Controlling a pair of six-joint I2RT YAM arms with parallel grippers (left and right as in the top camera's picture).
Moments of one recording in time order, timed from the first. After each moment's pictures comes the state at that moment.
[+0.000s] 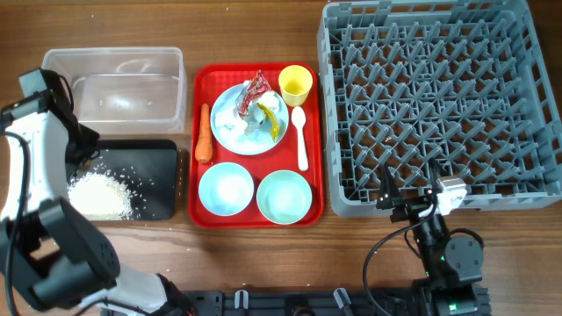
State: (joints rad) left arm 0.43 1.74 1.33 -1.04 -0.32 -0.69; right arm 0.14 0.02 0.01 0.00 -0.05 0.16
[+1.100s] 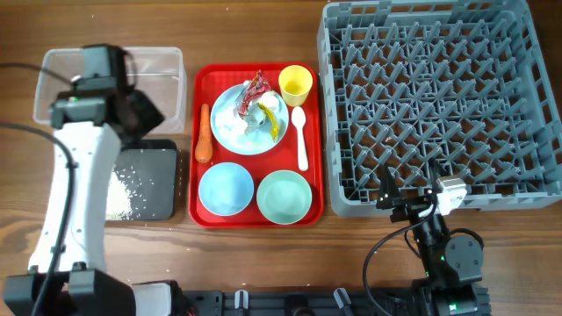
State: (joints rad) left arm 0.05 1.51 1.36 -1.05 -0.14 -0.57; right arm 0.14 0.02 0.01 0.00 -0.05 0.16
